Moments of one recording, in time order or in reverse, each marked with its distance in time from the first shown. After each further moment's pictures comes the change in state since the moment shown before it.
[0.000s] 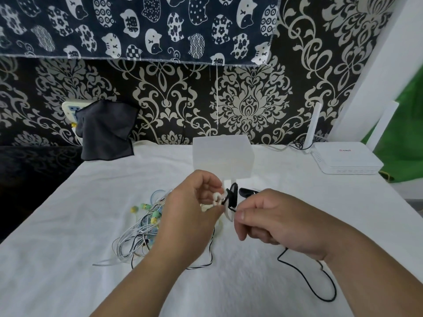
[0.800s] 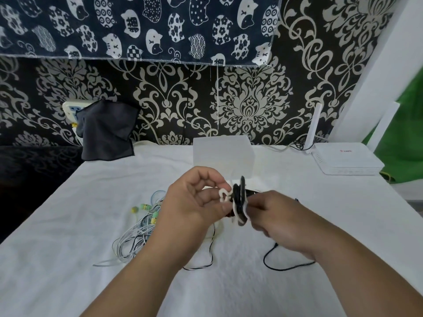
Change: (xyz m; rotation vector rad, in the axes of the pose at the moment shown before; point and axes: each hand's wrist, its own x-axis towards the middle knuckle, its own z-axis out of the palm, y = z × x) left_hand 0.002 0.007 -0.004 -0.603 -0.160 -0.060; right_hand 0.014 0.021 0.004 -0.119 0.204 0.118
